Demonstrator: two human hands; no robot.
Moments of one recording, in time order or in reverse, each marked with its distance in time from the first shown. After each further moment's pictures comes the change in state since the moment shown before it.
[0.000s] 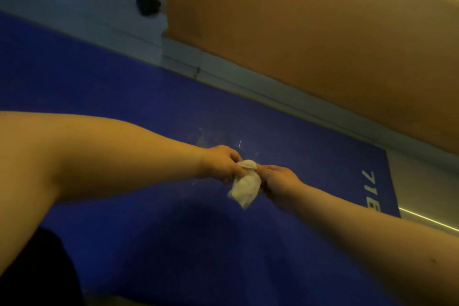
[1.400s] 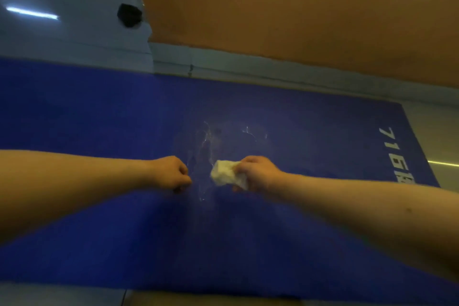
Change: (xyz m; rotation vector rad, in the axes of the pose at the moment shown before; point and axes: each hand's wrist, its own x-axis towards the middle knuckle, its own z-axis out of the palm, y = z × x) left_hand -0.080 -0.079 -0.070 0.619 0.014 -0.199; right_hand -0.029 0.019 0.067 -0.061 -0.162 -0.076
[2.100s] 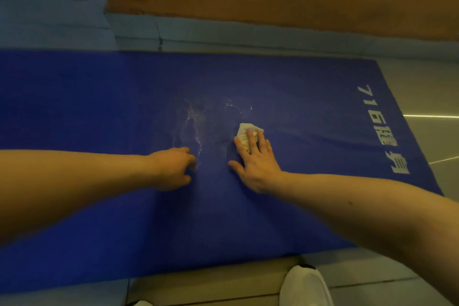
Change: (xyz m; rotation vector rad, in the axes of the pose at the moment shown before) left_hand 0.019 0.012 0.030 0.563 -0.086 0.238; right_hand 0.031 0.103 -0.016 -1.200 0.178 -0.223
